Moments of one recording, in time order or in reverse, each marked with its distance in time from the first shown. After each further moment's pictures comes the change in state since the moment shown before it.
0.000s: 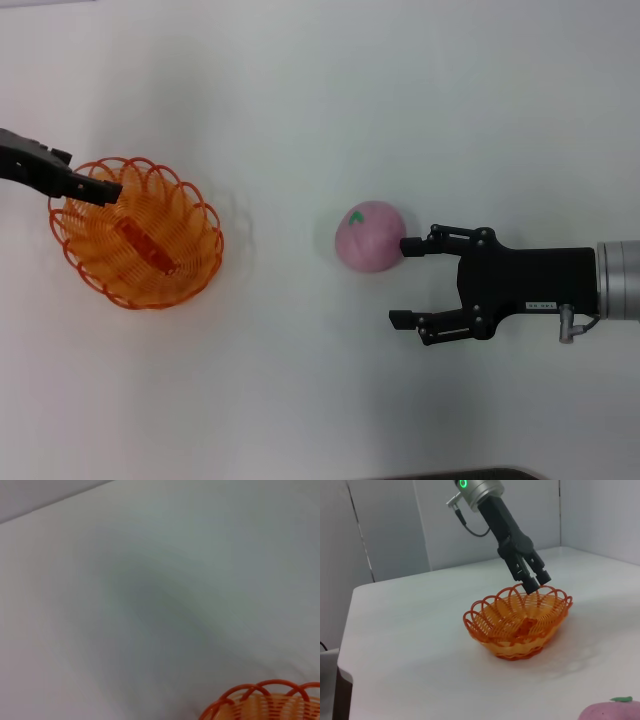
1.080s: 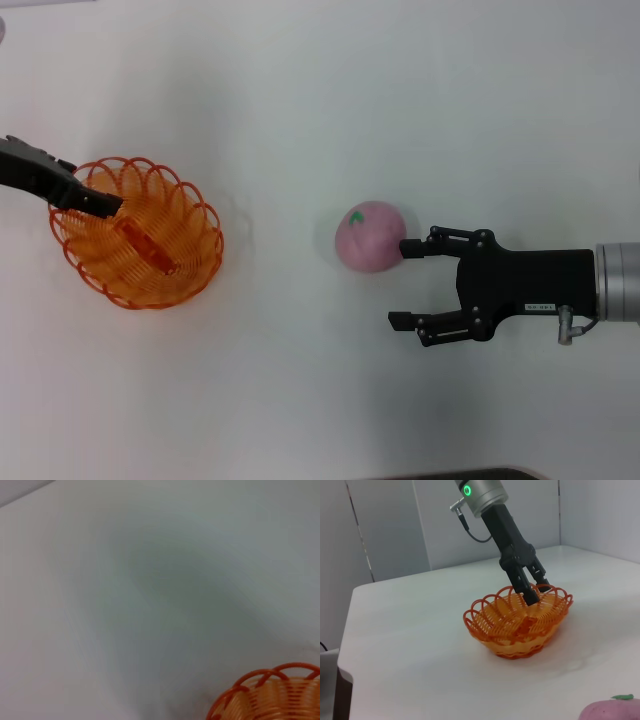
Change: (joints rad) left arm -0.006 -0.032 0.059 -0.003 0.076 -0.067 -0.011; right arm 0.000 0.000 0.000 0.008 0.000 0.006 0.000
